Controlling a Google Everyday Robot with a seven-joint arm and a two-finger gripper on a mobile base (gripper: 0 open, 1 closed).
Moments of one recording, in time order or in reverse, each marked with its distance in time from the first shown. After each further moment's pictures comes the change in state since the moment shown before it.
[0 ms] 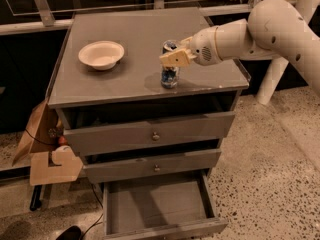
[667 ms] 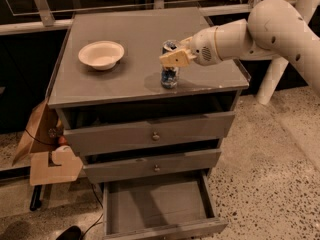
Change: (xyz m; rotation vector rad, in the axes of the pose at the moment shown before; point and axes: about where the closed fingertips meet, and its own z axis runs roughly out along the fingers) arm 0.000 0.000 0.000 0.000 0.000 0.000
